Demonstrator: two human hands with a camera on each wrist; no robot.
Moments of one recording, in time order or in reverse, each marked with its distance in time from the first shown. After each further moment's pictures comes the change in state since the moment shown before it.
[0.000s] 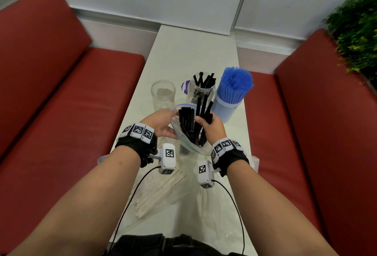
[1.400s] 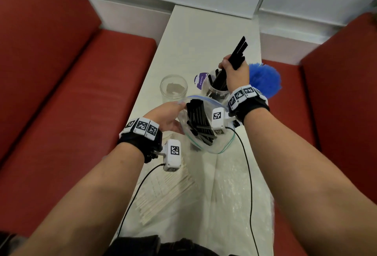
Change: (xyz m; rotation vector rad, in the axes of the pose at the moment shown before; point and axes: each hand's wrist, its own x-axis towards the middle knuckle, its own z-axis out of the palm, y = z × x) left_hand 0.042 0.023 -0.022 -0.025 -0.010 -0.033; right_hand 0.166 -0.070 0.002 0.180 0.203 -0.058
